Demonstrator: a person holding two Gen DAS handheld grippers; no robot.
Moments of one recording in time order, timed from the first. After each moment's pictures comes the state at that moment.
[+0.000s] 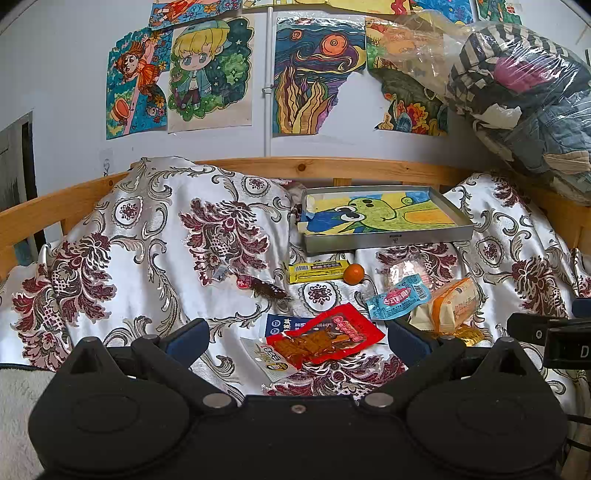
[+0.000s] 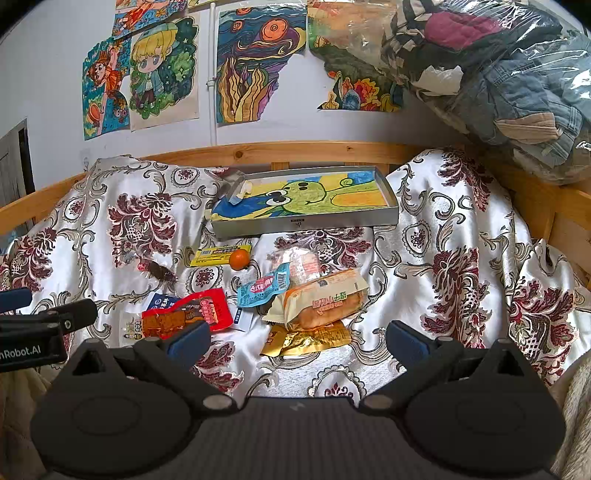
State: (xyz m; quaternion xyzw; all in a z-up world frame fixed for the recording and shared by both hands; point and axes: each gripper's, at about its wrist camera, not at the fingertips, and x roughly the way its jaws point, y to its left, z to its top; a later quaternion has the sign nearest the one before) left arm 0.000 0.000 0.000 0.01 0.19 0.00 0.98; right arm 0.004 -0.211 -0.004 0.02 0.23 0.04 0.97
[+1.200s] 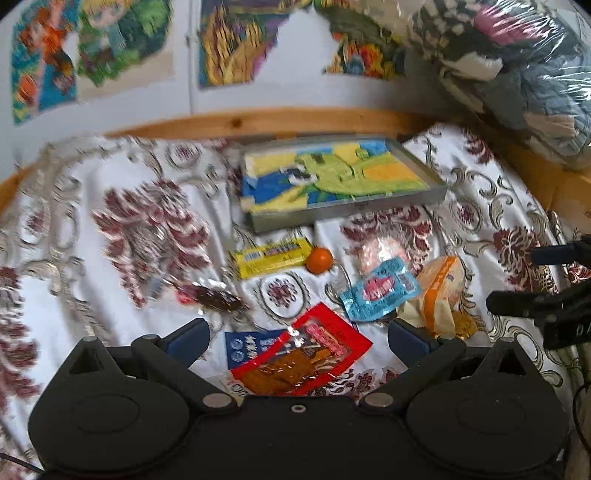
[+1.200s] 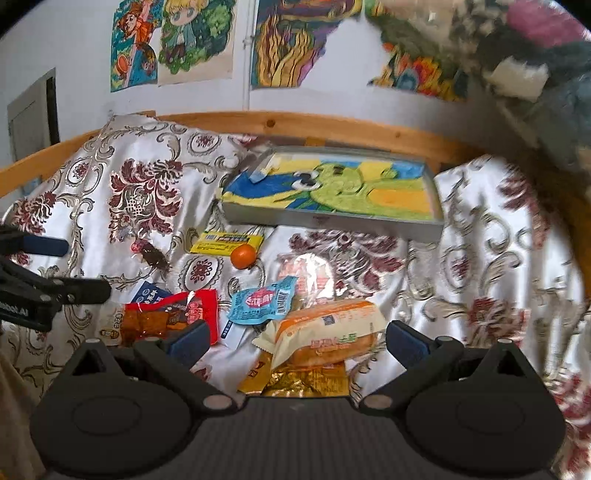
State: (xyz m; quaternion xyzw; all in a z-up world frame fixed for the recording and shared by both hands) left arm 0.127 0.014 0.011 0.04 0.31 -0.13 0.94; right arm 0.117 -0.231 0.006 -0.04 0.30 0.12 0.94
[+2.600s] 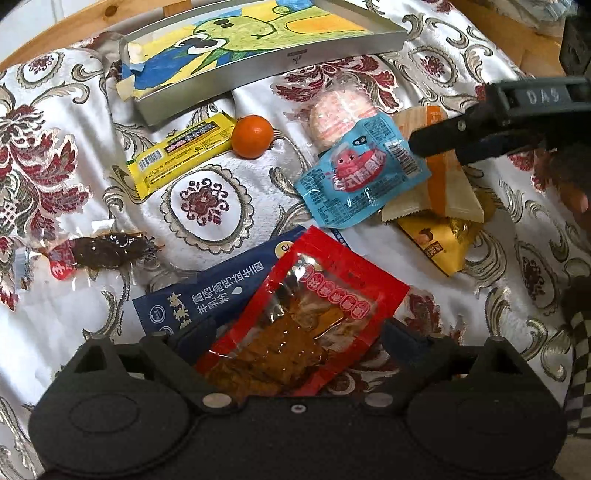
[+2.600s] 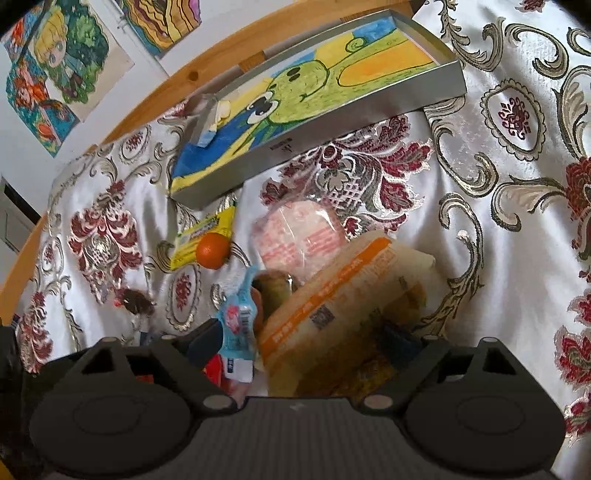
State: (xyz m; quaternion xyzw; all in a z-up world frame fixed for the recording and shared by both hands) left arm 0.218 -0.010 -0.080 0.15 0.46 -0.25 0.84; right arm 0.227 -0.266 -0.058 0.20 0.43 0.13 0.87
